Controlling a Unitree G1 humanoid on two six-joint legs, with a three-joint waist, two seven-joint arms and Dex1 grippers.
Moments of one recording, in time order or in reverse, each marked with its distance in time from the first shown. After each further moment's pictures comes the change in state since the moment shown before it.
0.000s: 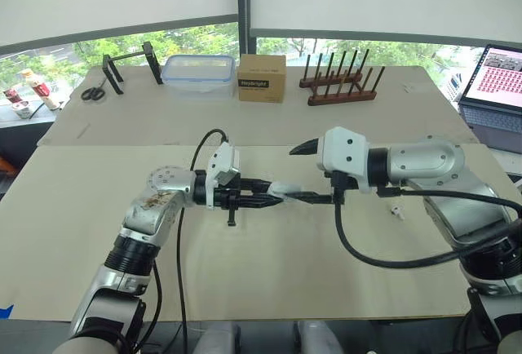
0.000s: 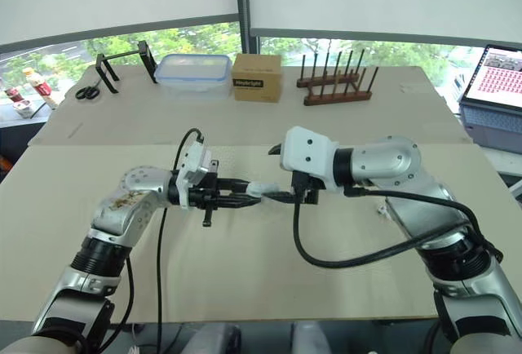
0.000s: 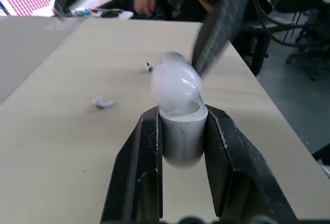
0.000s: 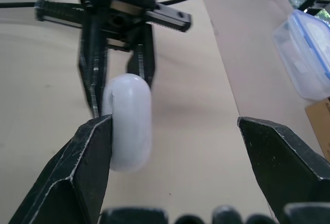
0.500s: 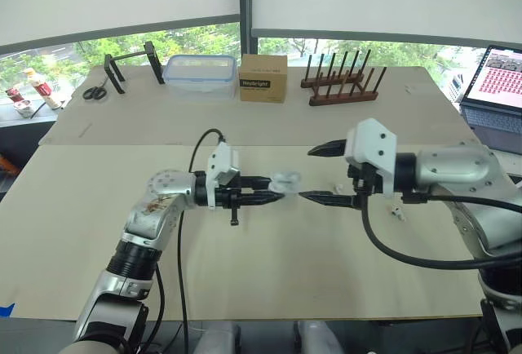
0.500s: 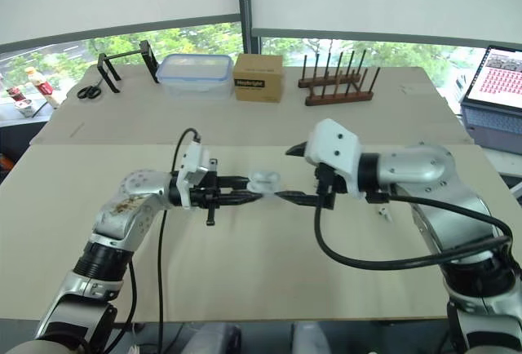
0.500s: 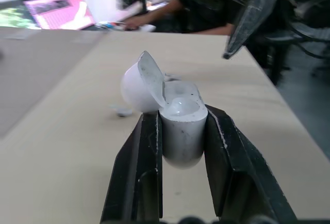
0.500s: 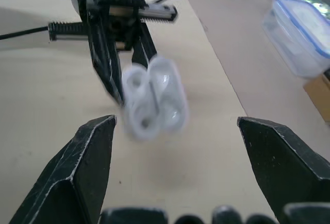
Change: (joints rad) left arm 0.042 -0.044 0.088 -0.003 -0.003 -0.042 0.145; right arm 0.259 -0.029 -0.242 -0.122 0.141 0.061 -0.029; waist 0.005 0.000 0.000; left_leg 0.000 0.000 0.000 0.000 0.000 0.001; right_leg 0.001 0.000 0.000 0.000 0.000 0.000
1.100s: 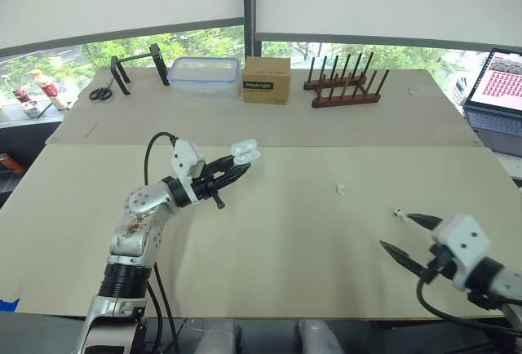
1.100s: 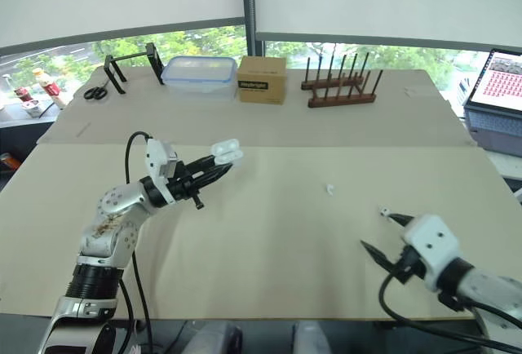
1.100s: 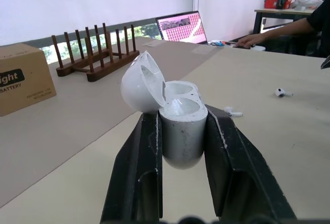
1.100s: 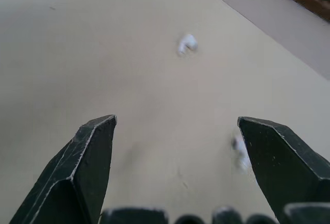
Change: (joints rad) left arm 0.131 -0.024 0.135 -0.005 0.031 -0.108 0.243; right arm 0.888 0.162 -0.492 0.011 -0.124 -0.355 -0.183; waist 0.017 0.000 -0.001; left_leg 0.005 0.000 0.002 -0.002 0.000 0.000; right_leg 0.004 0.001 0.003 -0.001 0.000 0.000
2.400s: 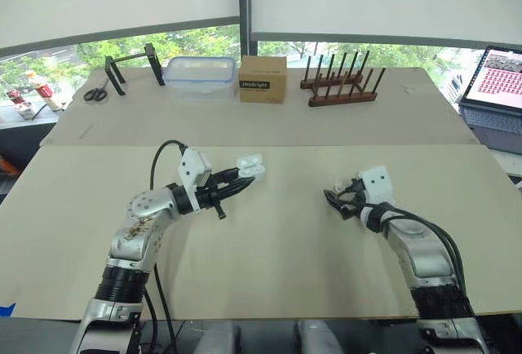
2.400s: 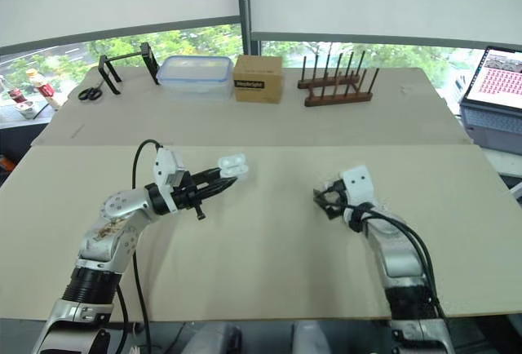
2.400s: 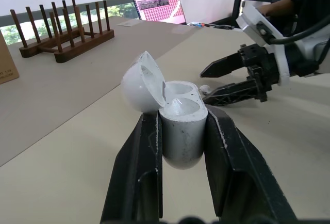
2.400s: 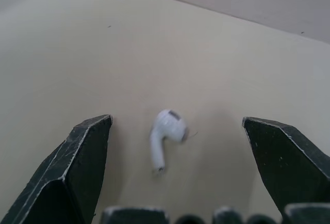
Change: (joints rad) left arm 0.007 0.022 -0.055 -0.008 0.006 0.025 -0.040; right arm -0.764 0.265 0.457 0.608 -0.120 0.115 -0.397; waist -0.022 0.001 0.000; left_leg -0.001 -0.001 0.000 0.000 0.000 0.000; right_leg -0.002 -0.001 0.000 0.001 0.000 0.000
